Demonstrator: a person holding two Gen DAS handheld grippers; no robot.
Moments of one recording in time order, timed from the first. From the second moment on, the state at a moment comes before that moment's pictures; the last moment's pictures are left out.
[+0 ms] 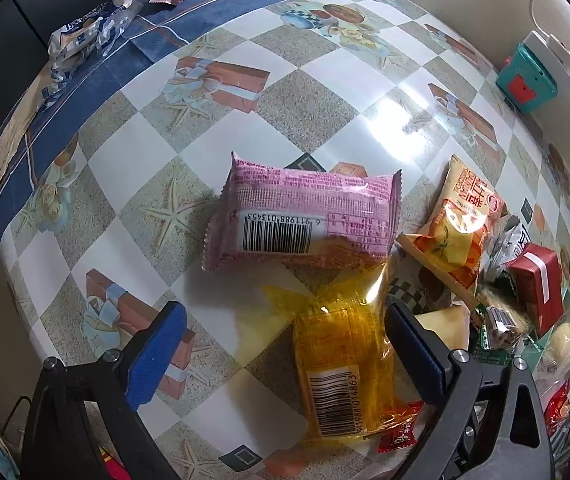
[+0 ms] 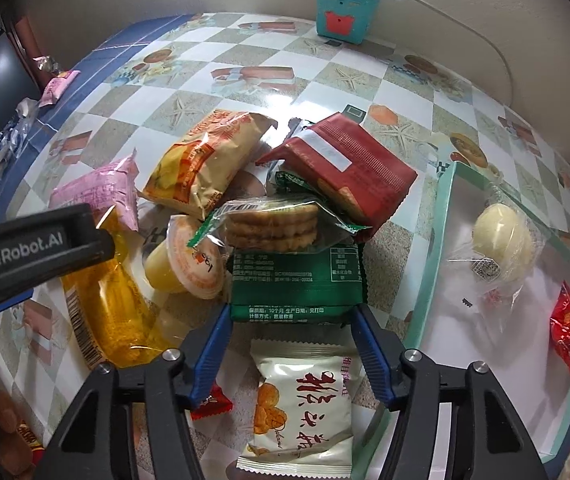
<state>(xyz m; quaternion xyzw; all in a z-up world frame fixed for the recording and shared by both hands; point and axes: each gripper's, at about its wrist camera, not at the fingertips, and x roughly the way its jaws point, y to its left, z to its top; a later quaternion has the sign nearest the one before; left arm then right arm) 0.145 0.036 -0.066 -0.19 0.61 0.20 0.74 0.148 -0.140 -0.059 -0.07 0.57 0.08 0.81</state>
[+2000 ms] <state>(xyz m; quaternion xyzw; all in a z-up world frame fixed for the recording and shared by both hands) 0.130 0.027 -0.058 -0.27 0.62 0.05 0.73 0.122 -0.189 -0.023 0.10 0.57 0.08 0.81</state>
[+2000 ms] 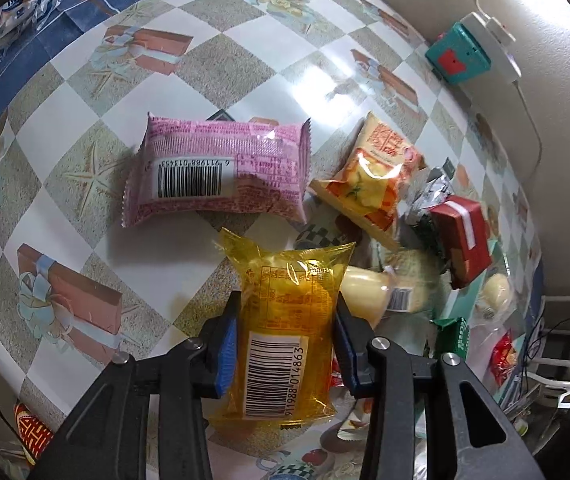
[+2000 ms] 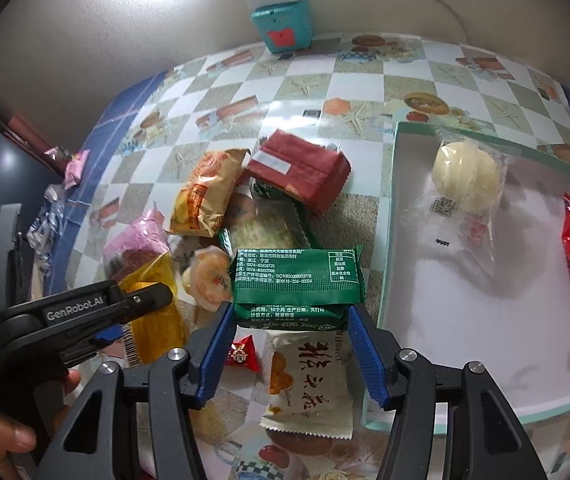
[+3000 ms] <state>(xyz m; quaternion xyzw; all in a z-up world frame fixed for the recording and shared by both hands) 0.133 -0.034 0.007 -0.23 0.55 0.02 0.80 0.097 -0.263 0.010 0.15 0.53 -0.04 0.83</state>
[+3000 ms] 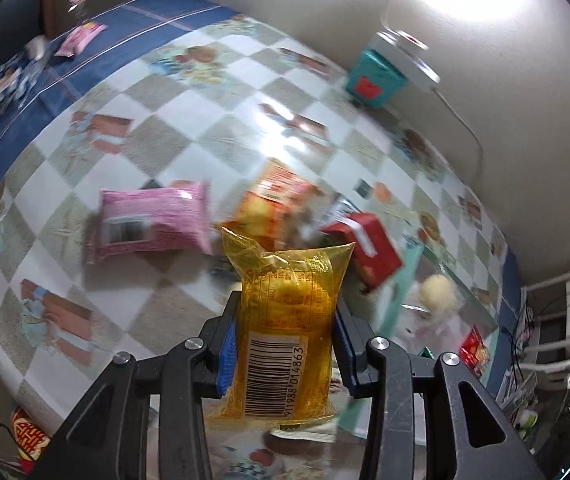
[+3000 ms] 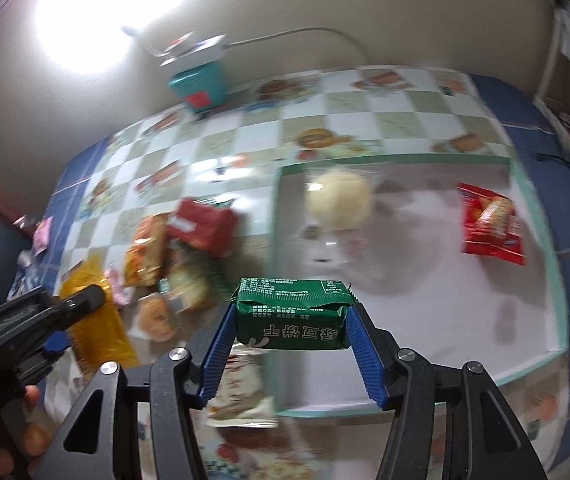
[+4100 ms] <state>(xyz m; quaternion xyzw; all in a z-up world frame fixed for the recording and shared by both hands) 0.128 -0.236 -0.021 -0.03 0.59 -0.13 0.80 0.042 -0.448 -0.020 0.26 0.52 -0.25 0.78</state>
